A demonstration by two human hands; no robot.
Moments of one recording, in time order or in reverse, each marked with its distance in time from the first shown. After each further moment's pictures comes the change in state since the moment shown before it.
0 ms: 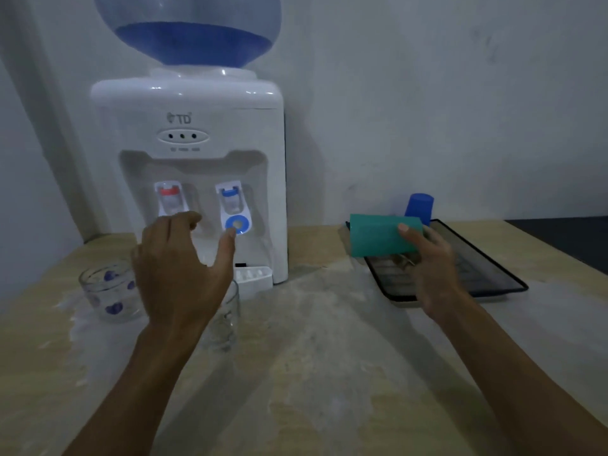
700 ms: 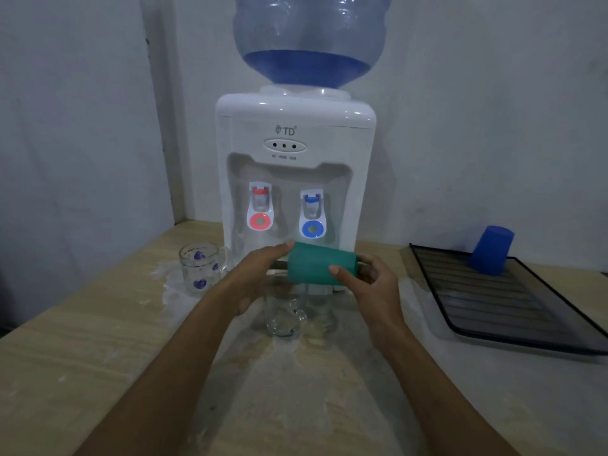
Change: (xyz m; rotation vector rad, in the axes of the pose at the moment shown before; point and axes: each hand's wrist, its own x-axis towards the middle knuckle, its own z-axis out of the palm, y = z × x) left_hand 0.012 -0.045 0.007 -0.923 -0.795 -0.887; right_hand -0.060 0.076 0.136 -0.274 -0.319 -0.003
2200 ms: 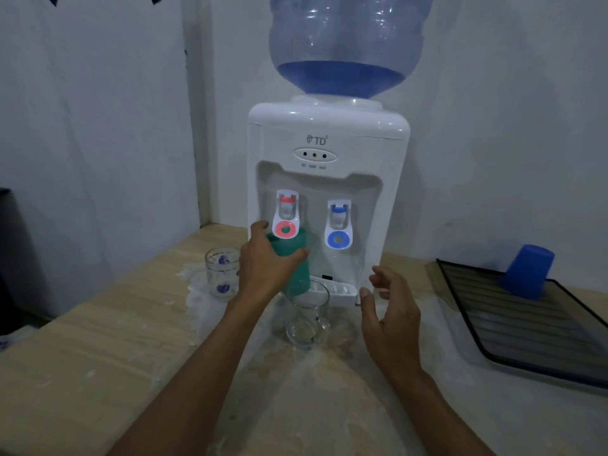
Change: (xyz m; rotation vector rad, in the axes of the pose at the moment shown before) left_hand 0.019 0.001 -0.014 0.363 0.608 0.438; right_hand -0.019 0.018 0.013 -0.518 0.134 -0.564
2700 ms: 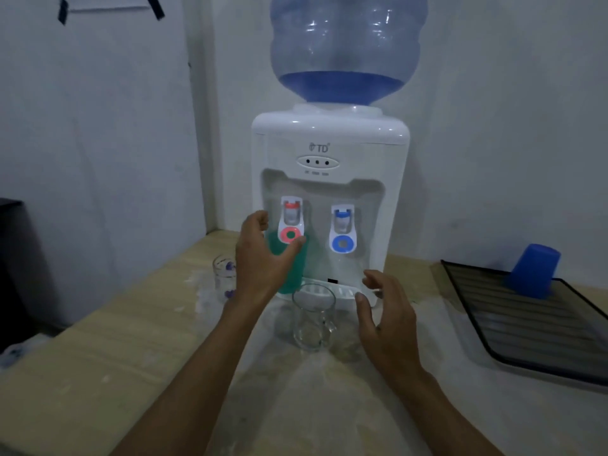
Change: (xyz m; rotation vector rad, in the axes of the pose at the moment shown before) left_hand 0.004 0.006 -0.014 0.073 0.167 0.200; right_hand -0.002 -0.005 0.004 0.000 -0.052 -0.079
